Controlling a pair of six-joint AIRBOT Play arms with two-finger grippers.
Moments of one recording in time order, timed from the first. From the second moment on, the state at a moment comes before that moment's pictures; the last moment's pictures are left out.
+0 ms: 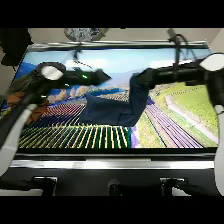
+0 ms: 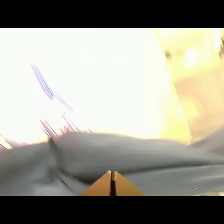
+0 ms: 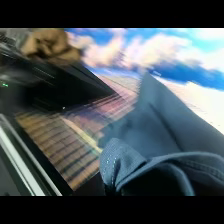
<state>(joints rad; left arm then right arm) -0.32 -1.56 1.61 0.60 -0.89 -1.32 0.05 -1.39 1.55 -0.58 1.25 1.08</state>
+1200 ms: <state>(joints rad) 0.02 -1.11 1.60 0.88 -1.07 -1.35 0.02 -1.70 1.46 -0.95 1.34 1.13</state>
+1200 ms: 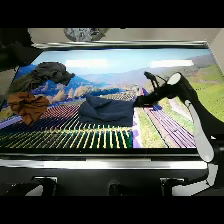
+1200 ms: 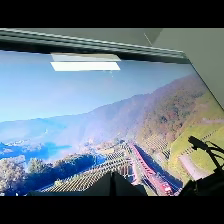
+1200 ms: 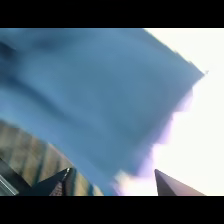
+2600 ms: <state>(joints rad) -0.01 -1.13 1.60 0.88 -1.07 -1.36 -0.53 -1.62 1.89 -0.75 1.56 1.13</state>
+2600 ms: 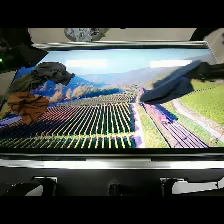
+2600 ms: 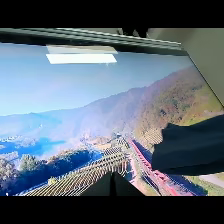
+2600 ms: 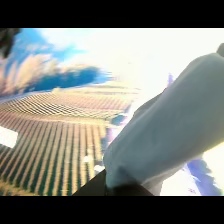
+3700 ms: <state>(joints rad) -0.01 -1.13 1.60 0.88 -1.11 -1.36 -1.05 -1.51 1.41 -1.41 1.73 1.12</state>
